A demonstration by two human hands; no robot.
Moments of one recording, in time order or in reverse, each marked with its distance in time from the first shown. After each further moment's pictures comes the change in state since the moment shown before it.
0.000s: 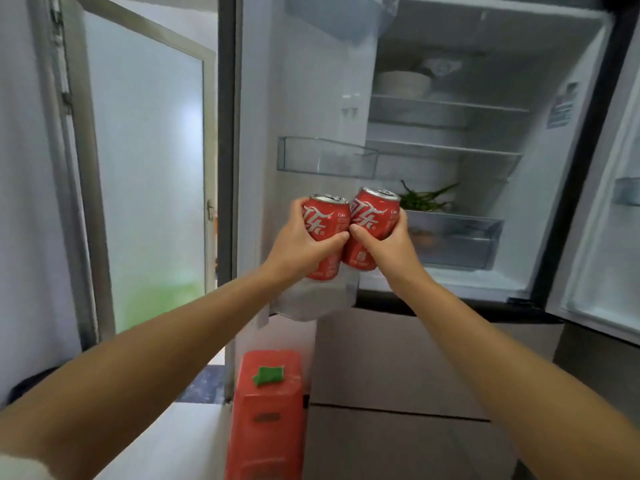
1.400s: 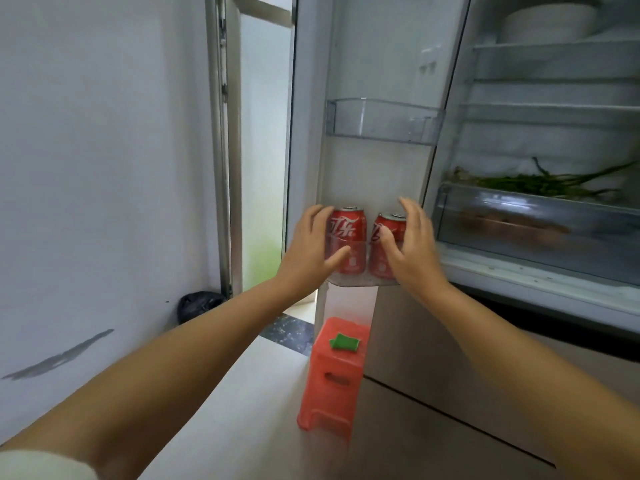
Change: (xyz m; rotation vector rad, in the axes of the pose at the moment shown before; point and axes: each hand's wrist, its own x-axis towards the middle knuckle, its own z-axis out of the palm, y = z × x) left_hand -0.054 -0.045 0.017 0.777 0.236 0.001; right_hand 0.015 0.077 -0.002 -0.408 -0.282 -0.426
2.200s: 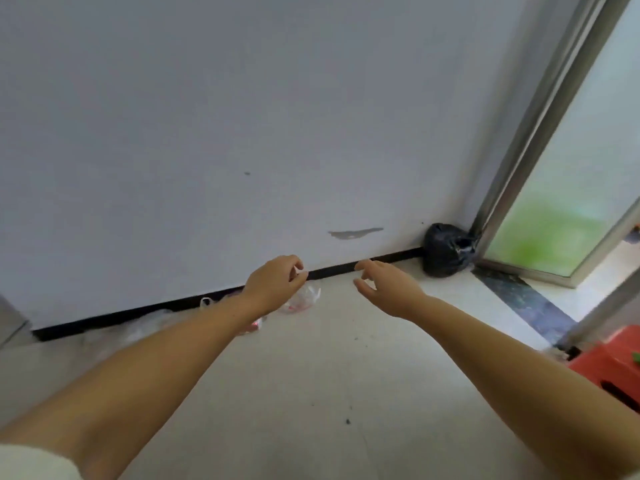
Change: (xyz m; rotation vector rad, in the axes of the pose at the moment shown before) left_hand -0.465 -0.223 -0.441 0.472 -0.114 -0.964; right_hand -0.275 -0.429 0.342 0.143 -1.014 -0.587
